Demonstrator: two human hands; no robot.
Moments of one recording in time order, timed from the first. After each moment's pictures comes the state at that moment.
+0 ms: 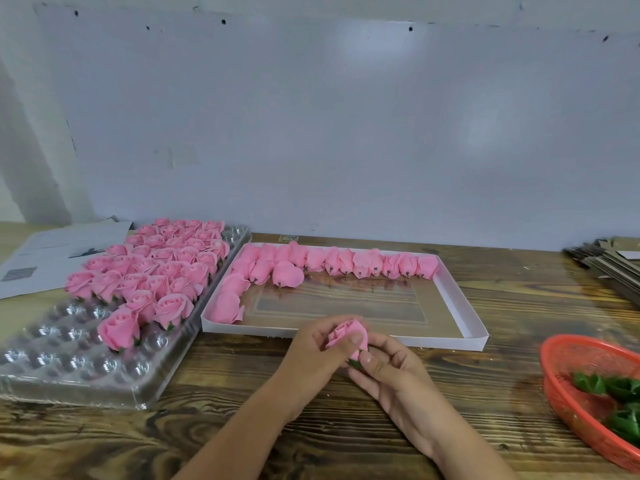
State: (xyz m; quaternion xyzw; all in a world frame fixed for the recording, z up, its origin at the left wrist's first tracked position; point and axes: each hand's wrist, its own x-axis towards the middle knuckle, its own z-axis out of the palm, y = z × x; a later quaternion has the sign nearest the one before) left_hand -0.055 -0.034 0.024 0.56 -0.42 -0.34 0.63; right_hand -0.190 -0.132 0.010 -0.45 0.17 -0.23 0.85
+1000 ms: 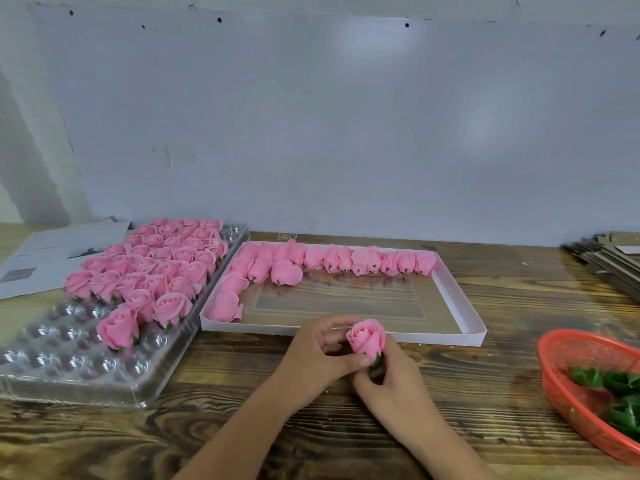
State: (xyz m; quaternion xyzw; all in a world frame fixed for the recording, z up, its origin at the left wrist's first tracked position) left_hand -0.055 -0.037 0.019 0.59 -0.48 -0.29 0.59; right_hand -0.189 -0.125 -0.004 -0.81 0.22 -0.31 0.45
